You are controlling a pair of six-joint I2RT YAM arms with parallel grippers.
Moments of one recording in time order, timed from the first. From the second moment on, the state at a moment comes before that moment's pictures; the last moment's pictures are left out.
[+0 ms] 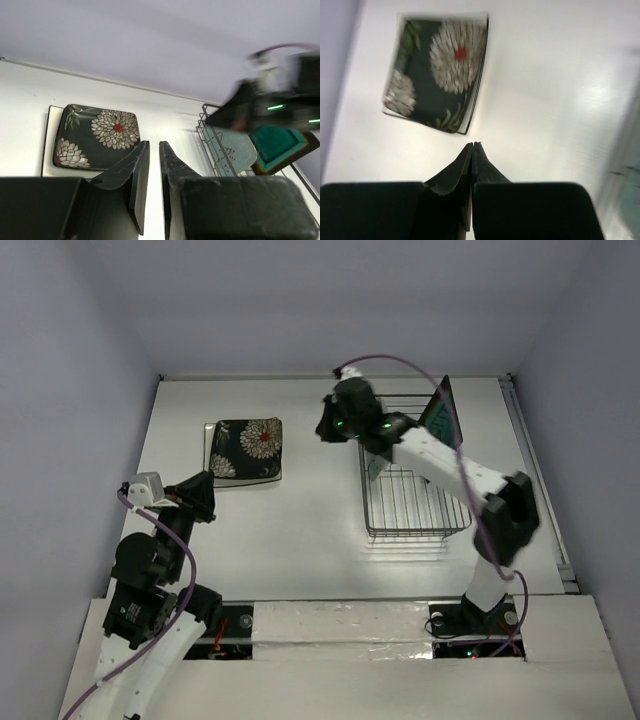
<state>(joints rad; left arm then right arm) -0.41 0.23 0.66 -0.30 -0.25 -0.35 0.74 1.91 1.69 -0.37 0.13 0.56</state>
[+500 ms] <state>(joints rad) -0.41 0.20 0.66 -0.29 -0.25 -0.36 0.24 1.42 1.57 -0.64 0.40 0.34</state>
